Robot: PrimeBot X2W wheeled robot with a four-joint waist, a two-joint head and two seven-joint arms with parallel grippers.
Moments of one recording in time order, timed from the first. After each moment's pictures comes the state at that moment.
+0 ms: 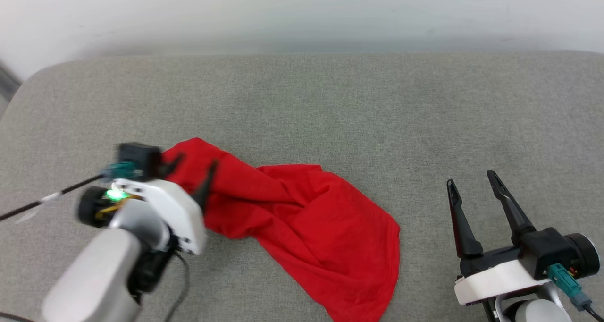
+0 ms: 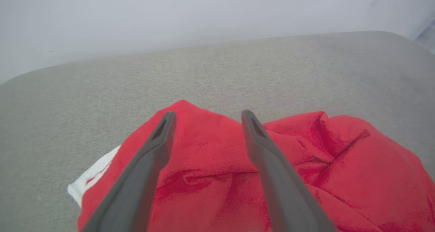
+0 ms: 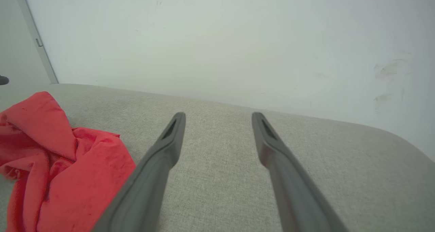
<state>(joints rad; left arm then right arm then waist) -0.44 0.52 -0.52 0.22 -0.70 0.05 0.11 -0.06 -0.05 0.04 0.07 -0.03 0.13 -0.26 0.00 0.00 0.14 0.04</state>
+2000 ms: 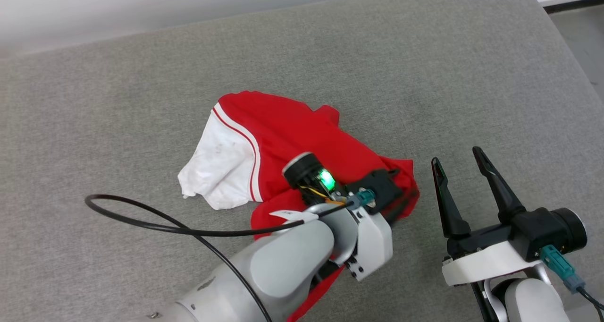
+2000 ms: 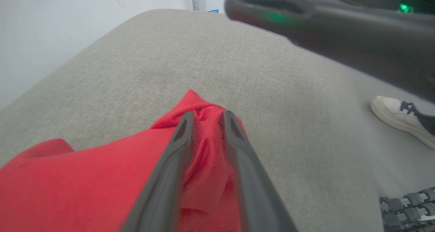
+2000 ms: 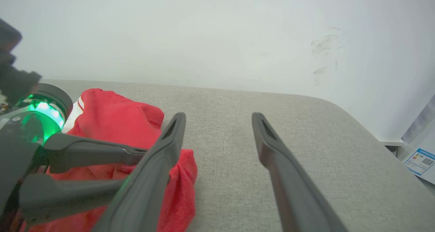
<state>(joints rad) -0.82 0.05 -1.07 0.66 -0.48 -0.07 -0.12 -0.13 -0.05 0.09 0.06 0.00 0.13 -0.26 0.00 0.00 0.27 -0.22</state>
